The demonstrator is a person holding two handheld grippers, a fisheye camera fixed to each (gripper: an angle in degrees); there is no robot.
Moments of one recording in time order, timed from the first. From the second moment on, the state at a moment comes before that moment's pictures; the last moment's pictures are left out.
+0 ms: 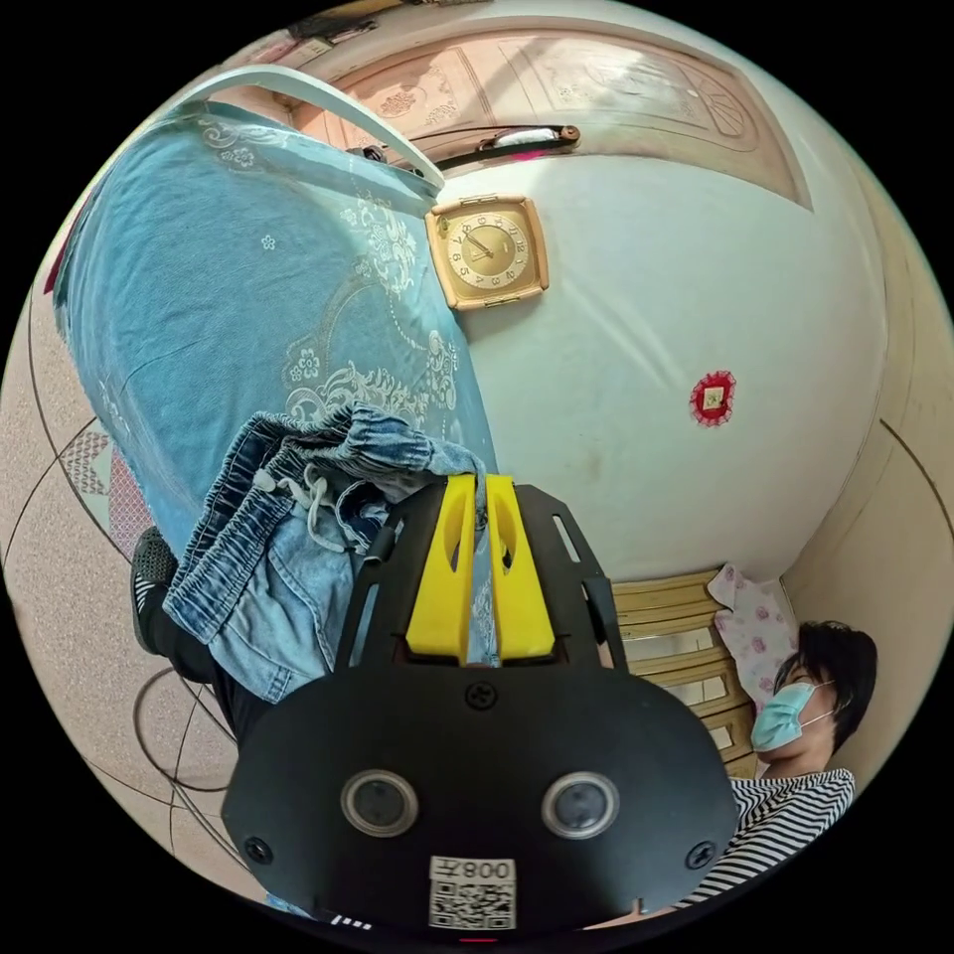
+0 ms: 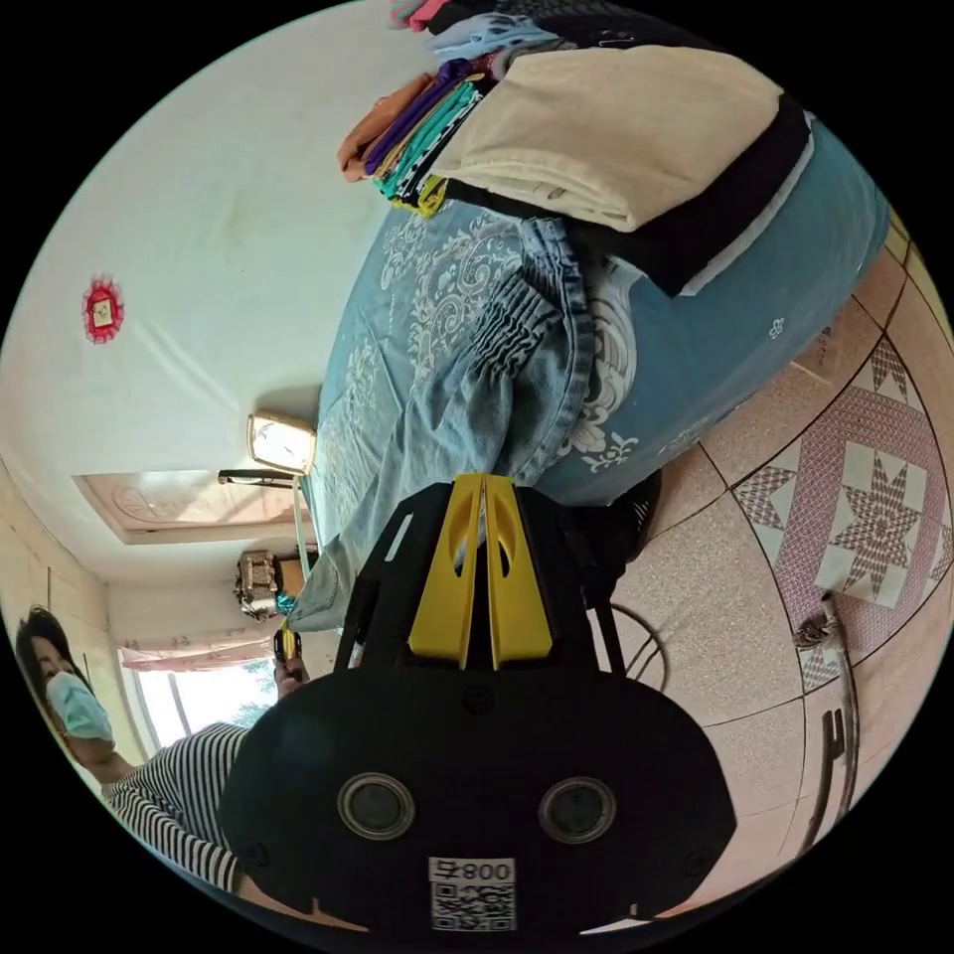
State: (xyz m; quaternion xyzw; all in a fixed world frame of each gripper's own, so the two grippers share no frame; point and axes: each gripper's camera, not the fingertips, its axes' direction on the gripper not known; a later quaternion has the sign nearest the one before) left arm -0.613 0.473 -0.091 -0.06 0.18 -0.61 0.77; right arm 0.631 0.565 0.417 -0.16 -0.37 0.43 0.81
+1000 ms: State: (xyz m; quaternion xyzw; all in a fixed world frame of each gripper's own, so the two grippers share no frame) left arm -0.629 0.419 -0.059 -0.09 0.16 -0.61 0.77; right arm 0.760 0.555 0.481 -0.16 -0.35 0.50 0.78
